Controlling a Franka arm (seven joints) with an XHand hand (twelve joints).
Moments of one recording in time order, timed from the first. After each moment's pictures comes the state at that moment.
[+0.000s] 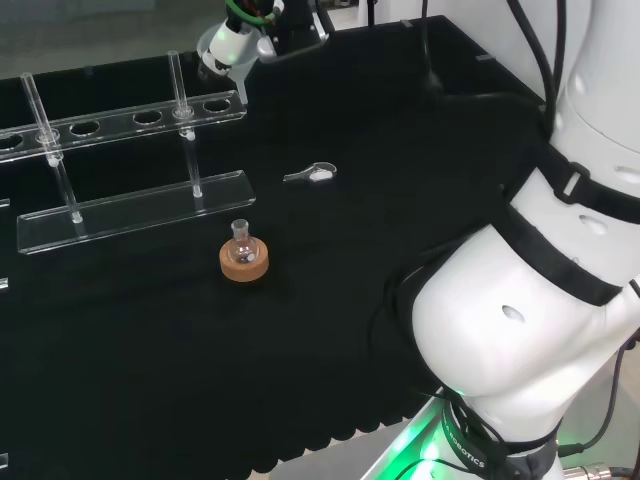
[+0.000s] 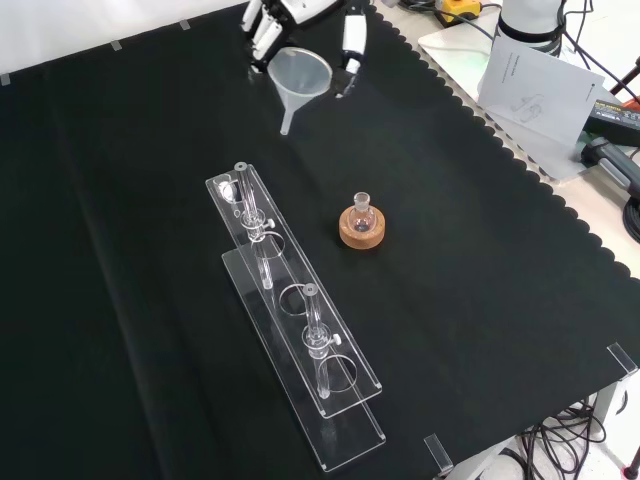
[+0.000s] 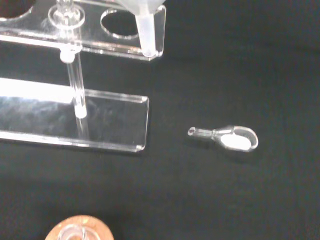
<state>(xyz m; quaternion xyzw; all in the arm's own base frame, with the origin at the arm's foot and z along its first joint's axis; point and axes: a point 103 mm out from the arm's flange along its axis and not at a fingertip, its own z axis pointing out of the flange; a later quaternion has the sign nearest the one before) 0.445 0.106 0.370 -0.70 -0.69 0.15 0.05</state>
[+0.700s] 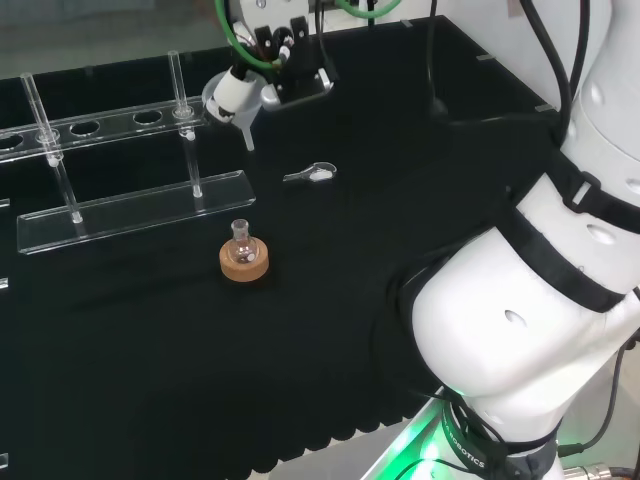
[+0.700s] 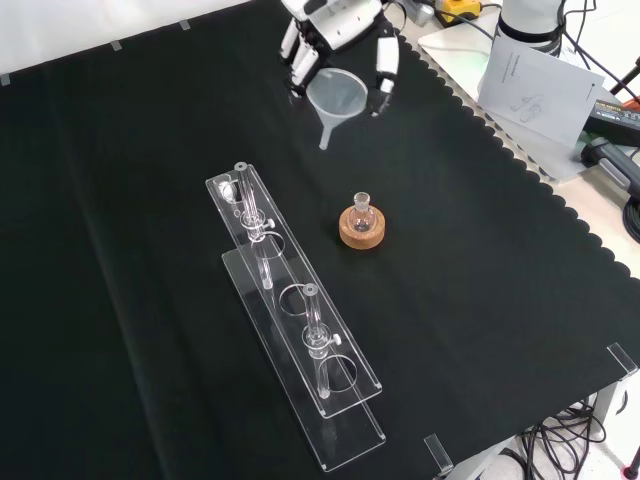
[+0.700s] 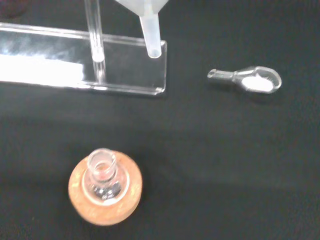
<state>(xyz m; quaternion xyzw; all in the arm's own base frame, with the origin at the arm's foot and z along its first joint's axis) 0.400 0.119 0.326 -0.70 -0.69 0.16 0.09</state>
